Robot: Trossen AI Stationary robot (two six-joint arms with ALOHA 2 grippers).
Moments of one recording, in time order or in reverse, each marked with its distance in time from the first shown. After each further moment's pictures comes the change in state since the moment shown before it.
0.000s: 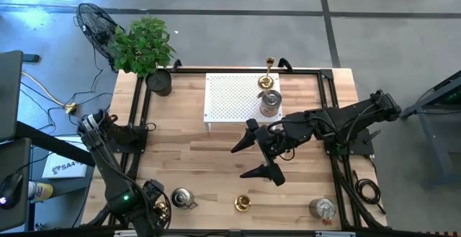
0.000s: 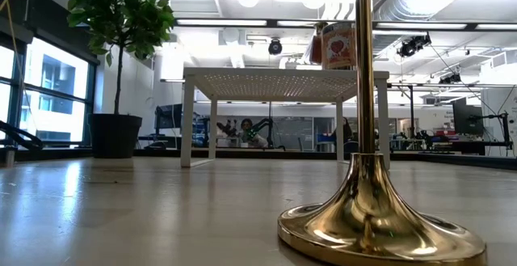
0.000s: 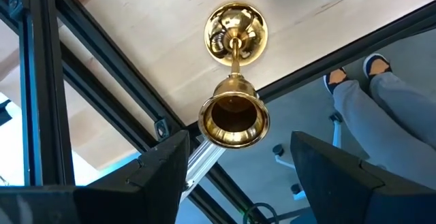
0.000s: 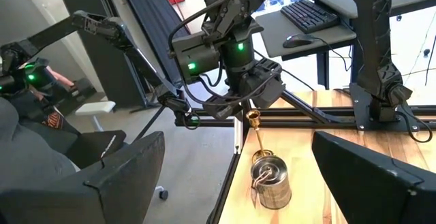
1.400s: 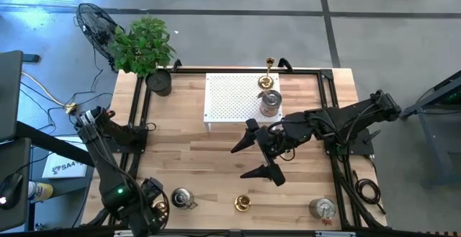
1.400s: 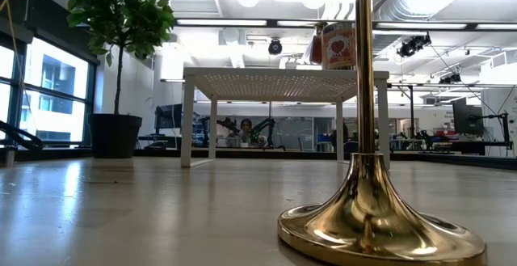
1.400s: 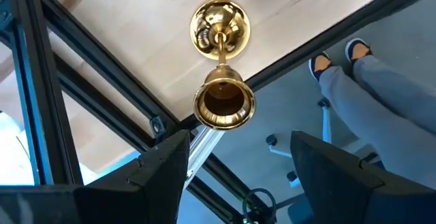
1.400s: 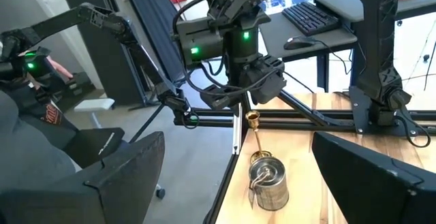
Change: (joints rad) left arm 0.000 -0.054 0.000 0.017 -0.014 0.043; right arm 0.000 0.000 0.000 0.001 -0.004 -0.025
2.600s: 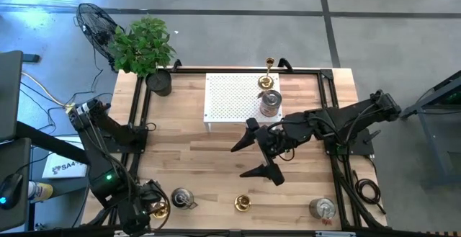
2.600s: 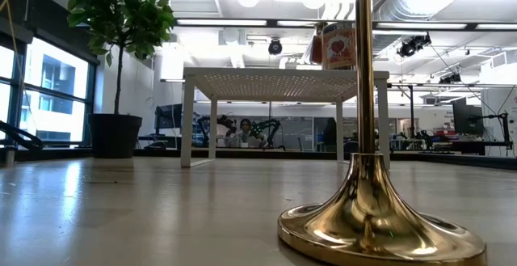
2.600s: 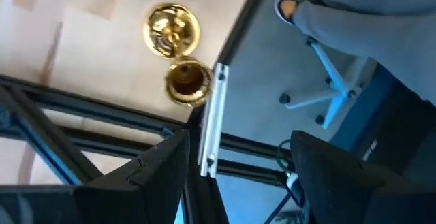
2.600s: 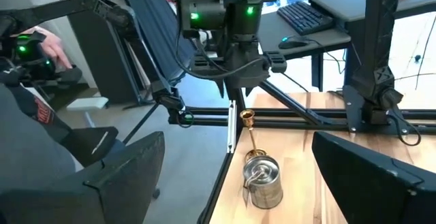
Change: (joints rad) left arm 0.000 -0.100 0.000 0.048 0.012 0.474; right arm 0.000 0.000 0.000 -0.008 0.015 -0.010
